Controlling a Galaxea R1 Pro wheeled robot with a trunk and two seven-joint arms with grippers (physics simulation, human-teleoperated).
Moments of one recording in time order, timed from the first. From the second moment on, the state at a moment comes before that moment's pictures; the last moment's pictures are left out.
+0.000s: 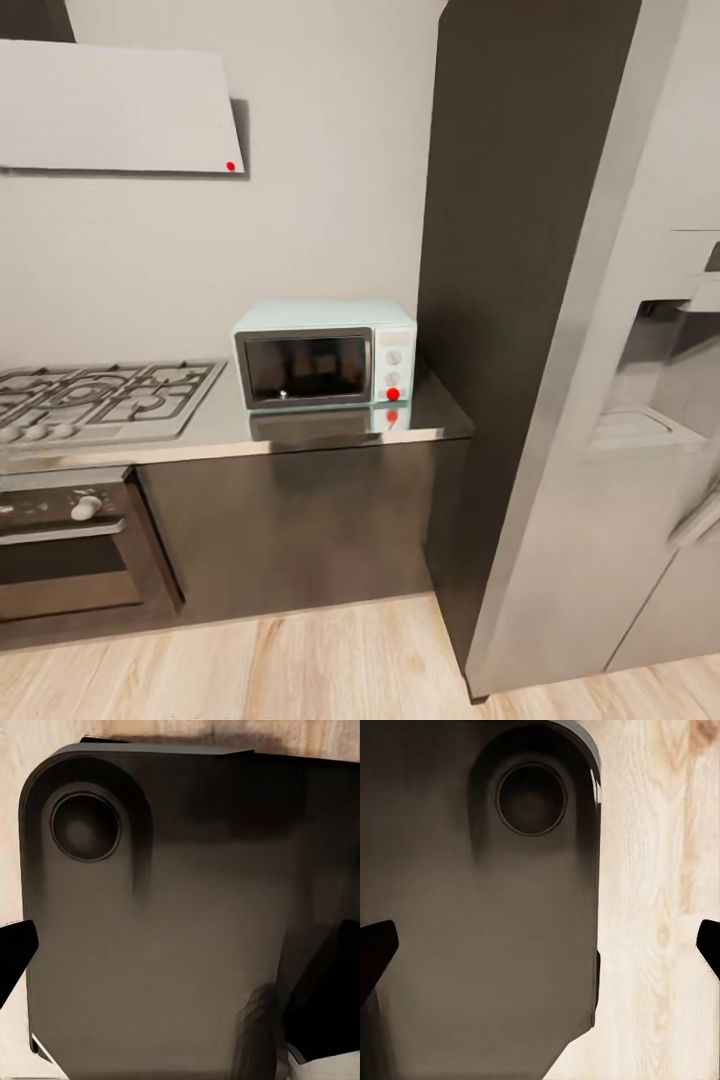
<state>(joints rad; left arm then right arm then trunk) 0.00 -0.06 0.01 -0.01 0.07 -0.10 -0.01 -0.01 -0.02 -0.02 0.02 -0.01 -0.09 -0.01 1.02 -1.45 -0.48</state>
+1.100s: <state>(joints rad) 0.00 -0.06 0.01 -0.02 0.07 -0.11 -0.01 -0.01 -0.02 -0.02 0.03 -0.01 -0.09 -0.01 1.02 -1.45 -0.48</state>
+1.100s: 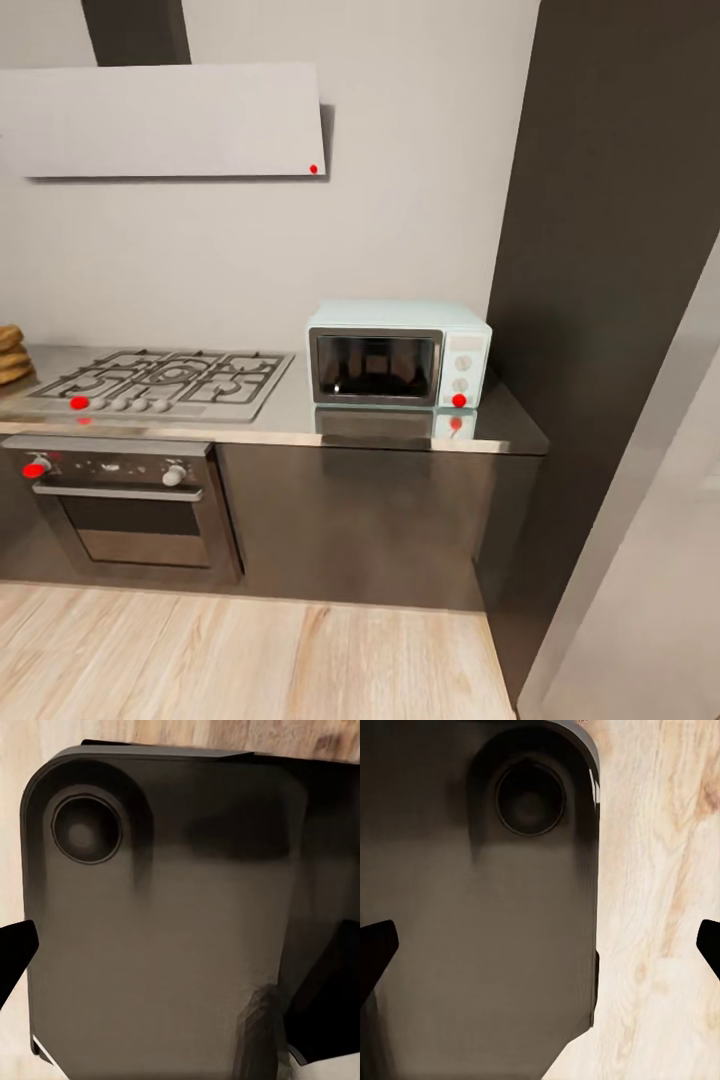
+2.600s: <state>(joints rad) 0.00 -0.06 0.01 -0.02 0.07 -0.11 -0.01 -0.01 -0.02 -0.01 0.03 -0.01 -0.09 -0.01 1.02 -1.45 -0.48</state>
